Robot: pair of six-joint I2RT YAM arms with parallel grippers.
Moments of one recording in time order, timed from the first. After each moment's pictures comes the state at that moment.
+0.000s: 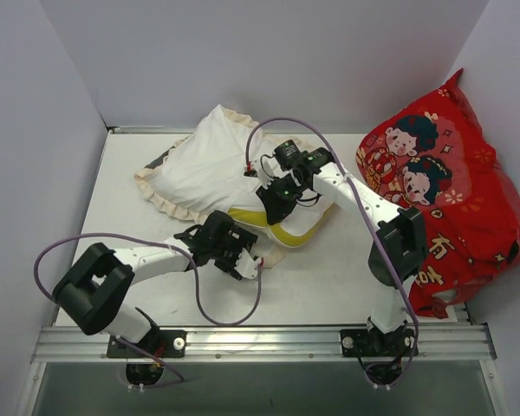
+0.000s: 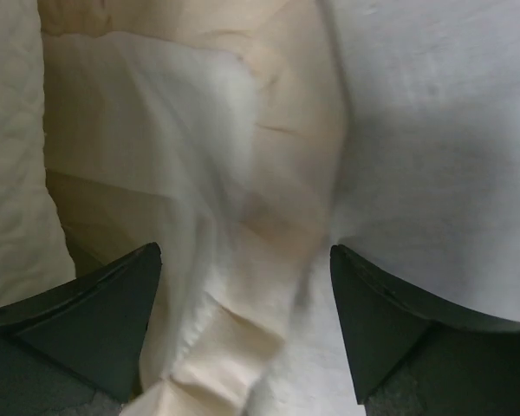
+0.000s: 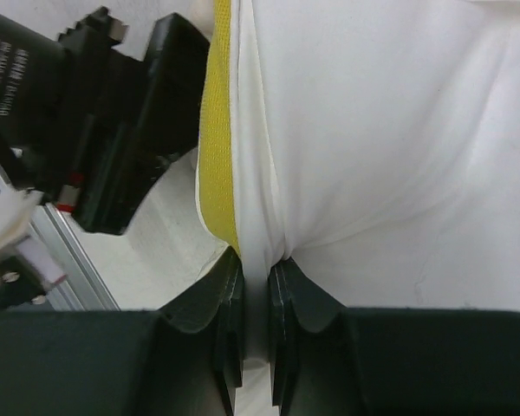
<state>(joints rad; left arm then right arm) -0.72 1.45 0.67 -0.11 0.31 1.30 0.60 1.86 1.65 -0.98 -0.45 -0.37</state>
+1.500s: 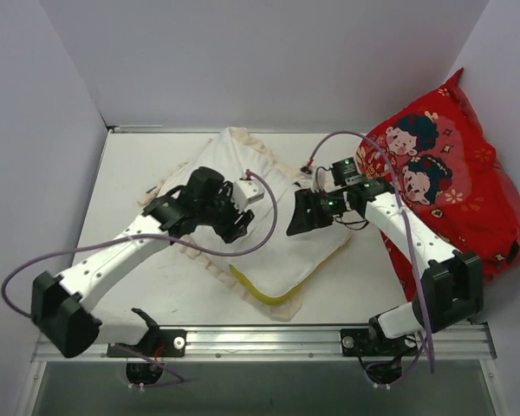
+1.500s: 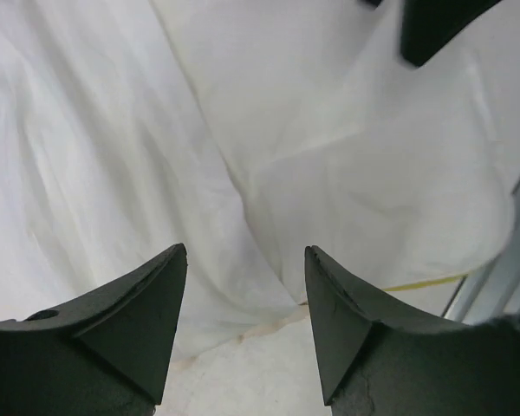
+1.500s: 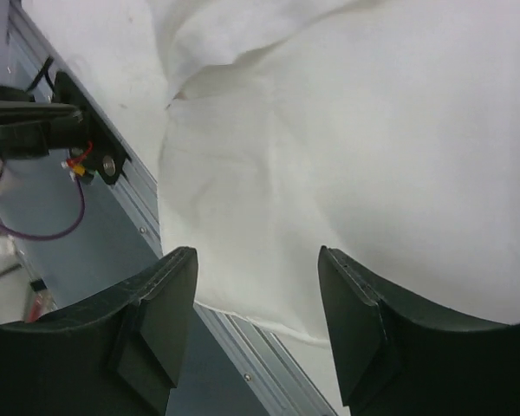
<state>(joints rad) -0.68 1.21 1.13 -0.60 0.30 0.25 0.44 1.46 1.17 -0.72 -0.68 0.08</state>
